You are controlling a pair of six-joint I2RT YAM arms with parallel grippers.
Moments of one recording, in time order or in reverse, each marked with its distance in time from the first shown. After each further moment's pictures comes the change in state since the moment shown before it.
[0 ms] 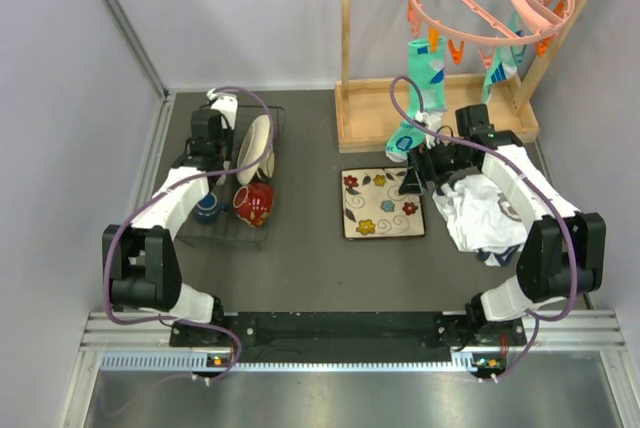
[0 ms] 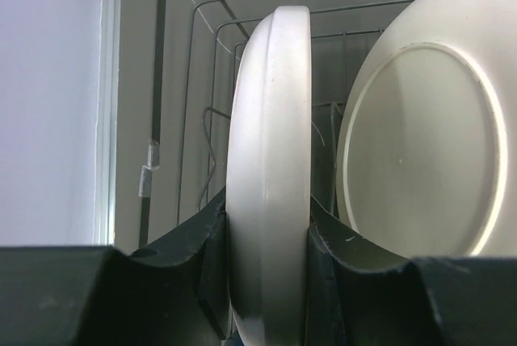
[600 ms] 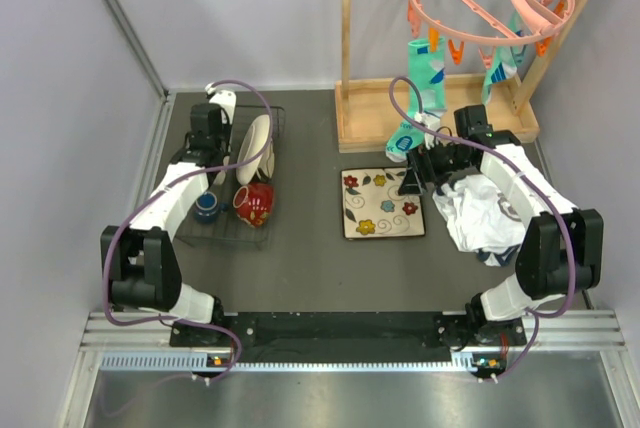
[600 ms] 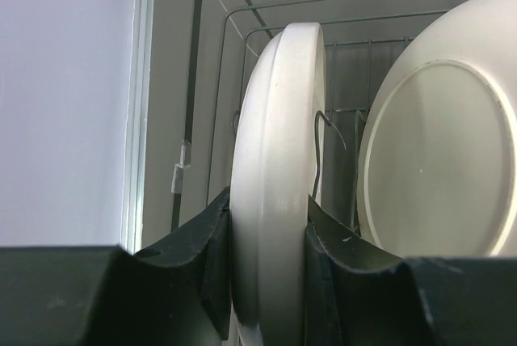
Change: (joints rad) left arm -0.012 0.000 0.063 -0.062 -0.077 0.013; right arm 0.000 0.019 -0.001 0.001 -0.003 0.000
